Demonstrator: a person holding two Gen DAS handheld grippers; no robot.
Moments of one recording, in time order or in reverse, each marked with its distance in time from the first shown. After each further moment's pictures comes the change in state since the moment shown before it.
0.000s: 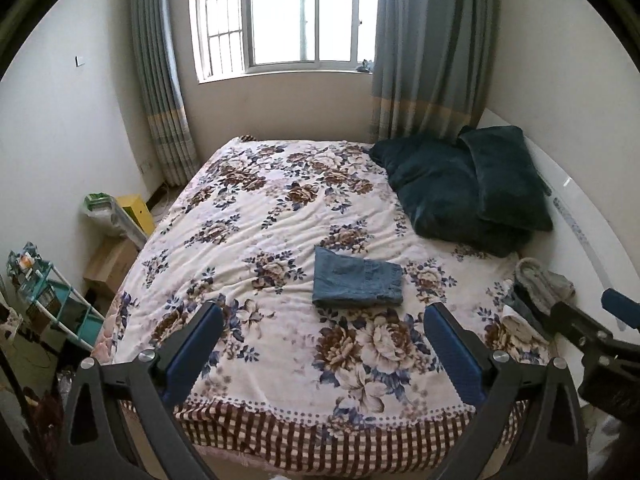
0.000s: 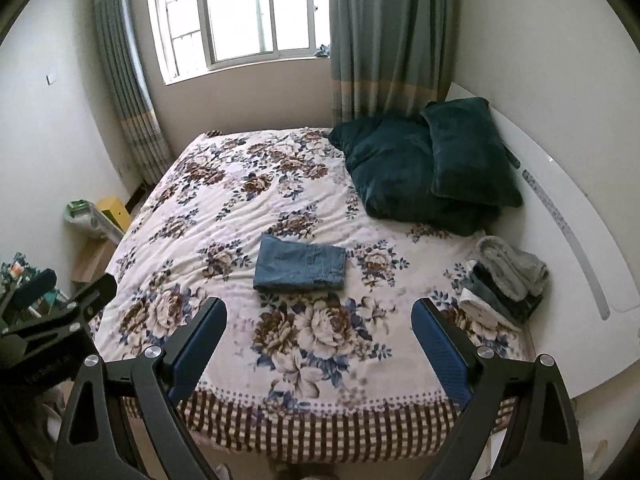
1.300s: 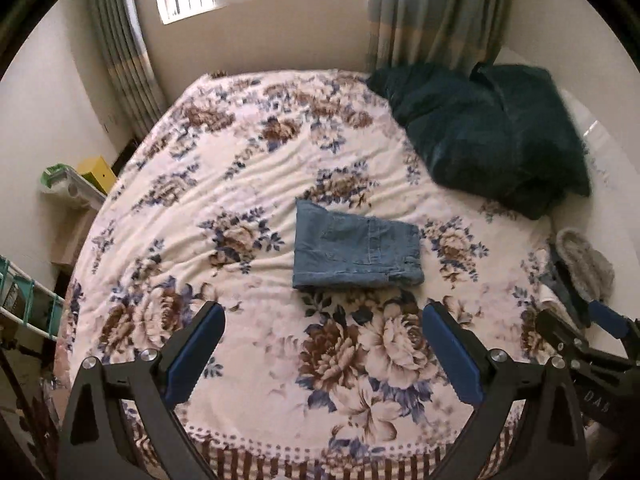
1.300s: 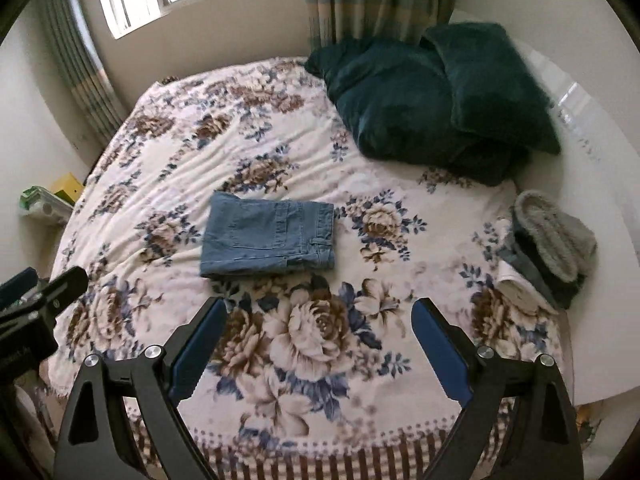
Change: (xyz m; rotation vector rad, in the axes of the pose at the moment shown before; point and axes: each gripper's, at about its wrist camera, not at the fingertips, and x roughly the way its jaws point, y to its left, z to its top) left arm 0.235 -0.021 0.011 0.034 0.206 -0.033; right arm 0.318 -0.021 -0.005 0.065 0.203 -0.062
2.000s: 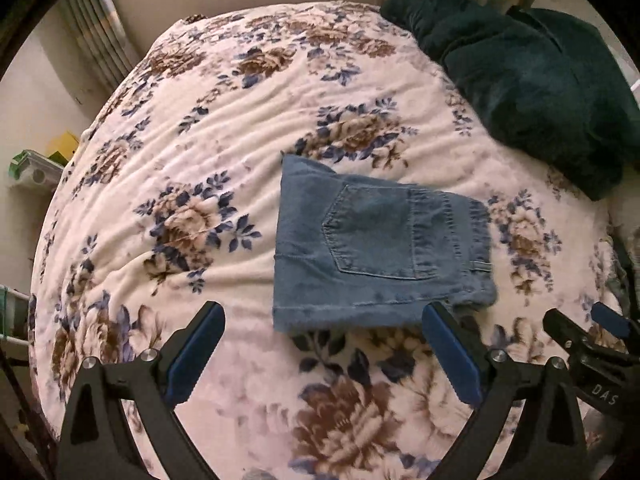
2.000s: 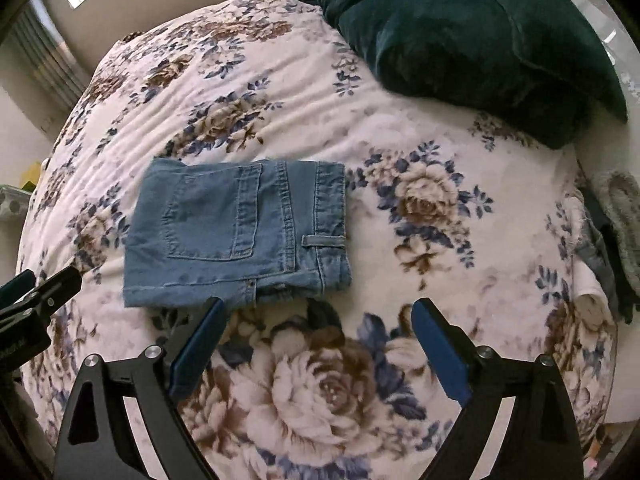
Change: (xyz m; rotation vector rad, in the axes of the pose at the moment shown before) left arm 0.283 -0.001 0.034 0.002 0.197 0.014; right arm 0.313 0.001 0.053 0.032 0.200 0.013
